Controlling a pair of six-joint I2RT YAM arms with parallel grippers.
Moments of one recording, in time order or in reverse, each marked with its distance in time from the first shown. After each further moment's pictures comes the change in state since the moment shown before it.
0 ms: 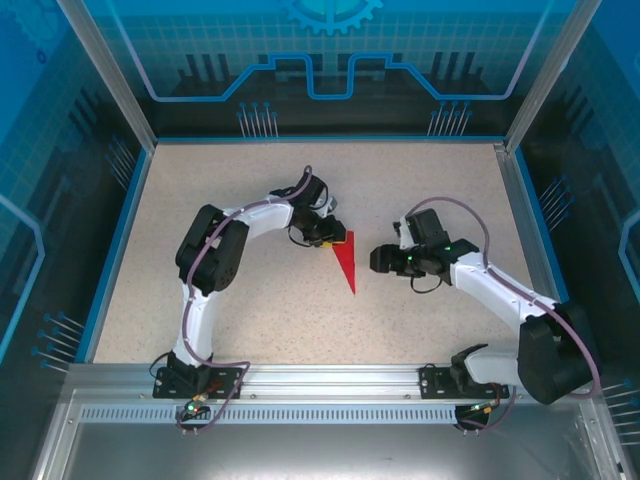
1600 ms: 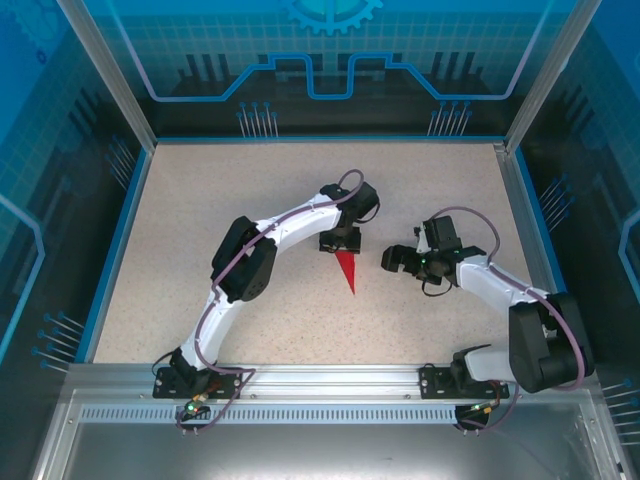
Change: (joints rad) left arm -0.247 0.161 0.439 -0.604 -0.591 -0.127; right arm -0.141 0.058 -0.111 0.100 0.014 0.007
